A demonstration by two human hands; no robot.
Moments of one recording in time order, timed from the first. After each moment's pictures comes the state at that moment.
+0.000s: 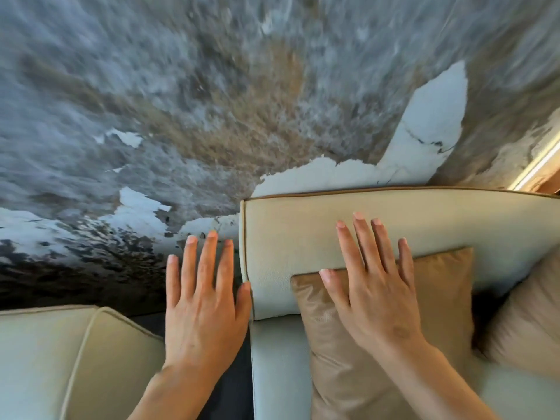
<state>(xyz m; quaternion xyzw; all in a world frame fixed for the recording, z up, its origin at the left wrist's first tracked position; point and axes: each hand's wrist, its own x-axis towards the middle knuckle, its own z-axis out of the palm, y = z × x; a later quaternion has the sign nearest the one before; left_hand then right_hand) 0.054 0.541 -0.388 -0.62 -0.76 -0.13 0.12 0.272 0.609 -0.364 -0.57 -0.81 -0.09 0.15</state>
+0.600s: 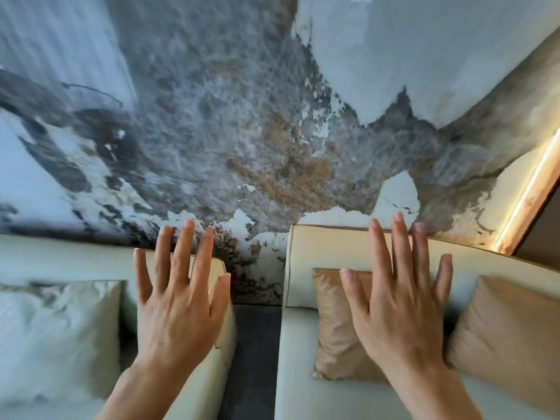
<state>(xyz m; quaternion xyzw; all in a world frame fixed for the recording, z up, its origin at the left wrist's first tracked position) 0.090 0.224 -0.110 -0.52 -0.78 -0.22 0.26 0.328 0.331 -0.090 -0.51 -0.79 -0.12 0.31</state>
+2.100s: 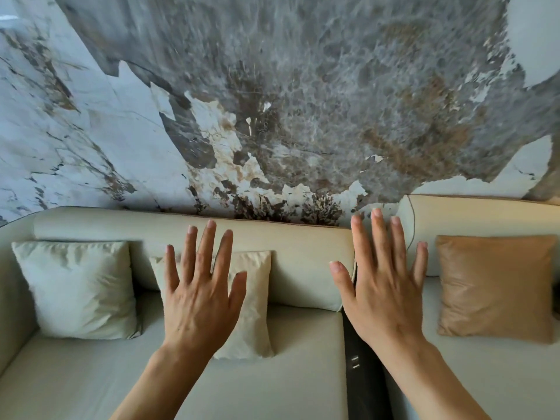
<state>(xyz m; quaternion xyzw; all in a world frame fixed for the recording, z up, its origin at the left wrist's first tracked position) -0.314 0.006 -0.142 -0.55 -0.79 -0.14 0.21 -0.093 0.112 -0.126 -0.53 -0.81 -0.11 0.23</state>
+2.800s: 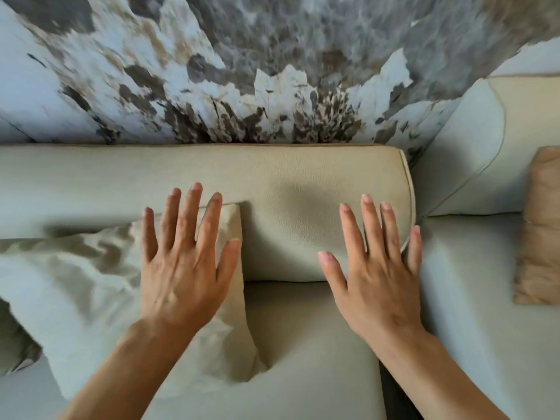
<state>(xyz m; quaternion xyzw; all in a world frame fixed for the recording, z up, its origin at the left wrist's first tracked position) -0.390 0.195 -0.445 -0.60 -0.79 -0.11 0.11 -0.165 0.262 -0.465 -0.57 -0.81 -0.07 0.12</state>
